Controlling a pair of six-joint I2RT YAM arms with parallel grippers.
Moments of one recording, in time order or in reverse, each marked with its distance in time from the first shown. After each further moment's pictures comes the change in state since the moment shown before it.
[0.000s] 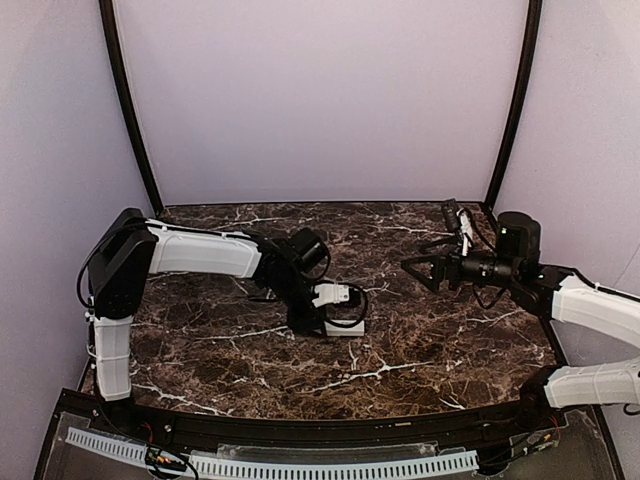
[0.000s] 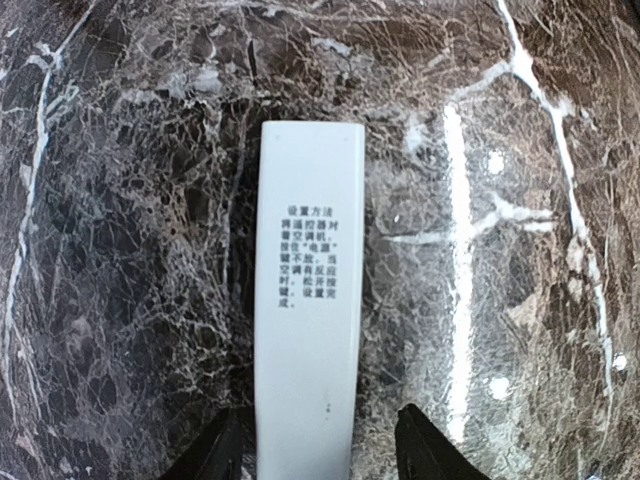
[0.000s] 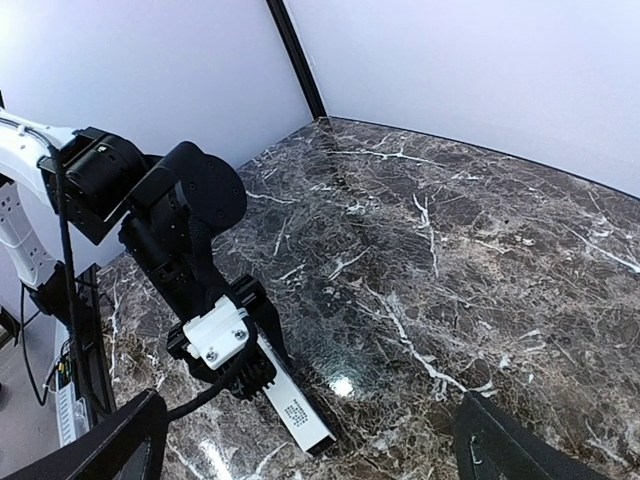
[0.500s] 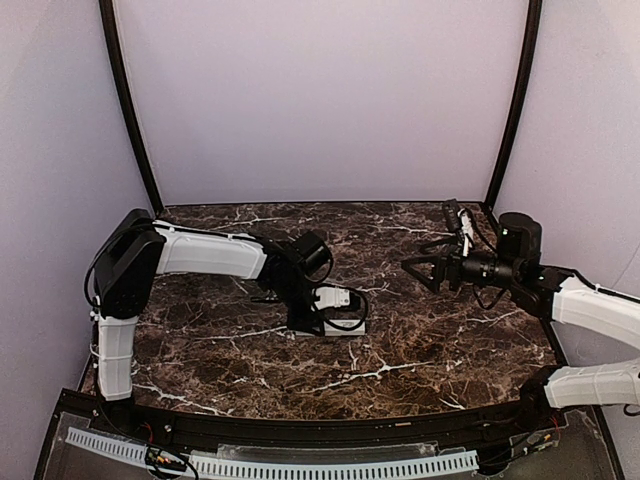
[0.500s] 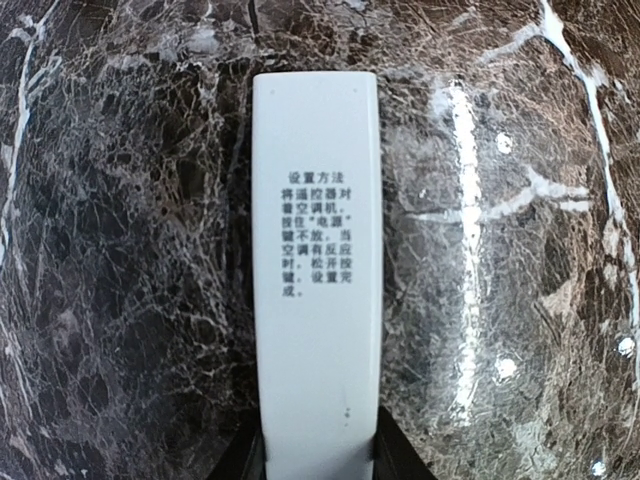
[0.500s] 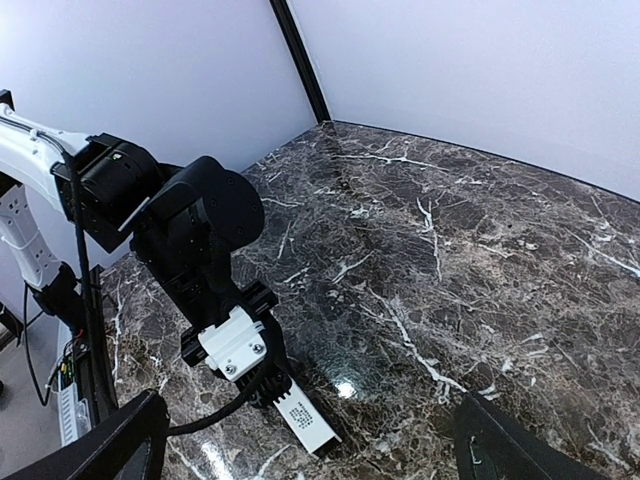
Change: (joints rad) left arm -0.006 0.040 0.026 -0.031 -0.052 0.026; right arm -0.002 -0.007 -0.012 0.020 -0.010 0.004
